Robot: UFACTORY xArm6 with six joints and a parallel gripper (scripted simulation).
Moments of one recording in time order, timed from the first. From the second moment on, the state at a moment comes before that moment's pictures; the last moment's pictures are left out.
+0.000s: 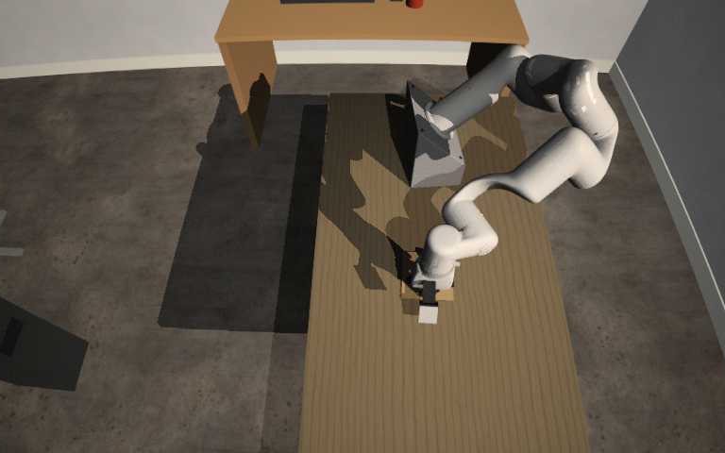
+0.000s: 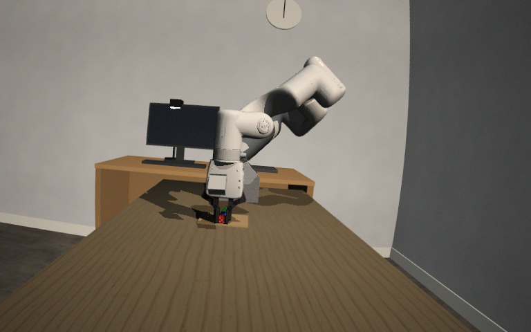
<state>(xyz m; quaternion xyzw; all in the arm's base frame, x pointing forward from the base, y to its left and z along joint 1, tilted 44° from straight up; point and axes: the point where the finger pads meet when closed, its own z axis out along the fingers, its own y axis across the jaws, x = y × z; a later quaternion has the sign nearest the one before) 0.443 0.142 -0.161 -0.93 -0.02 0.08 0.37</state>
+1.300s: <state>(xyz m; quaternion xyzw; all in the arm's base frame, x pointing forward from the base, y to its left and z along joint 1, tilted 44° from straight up) 0.443 0.142 -0.161 -0.93 -0.02 0.08 0.37</state>
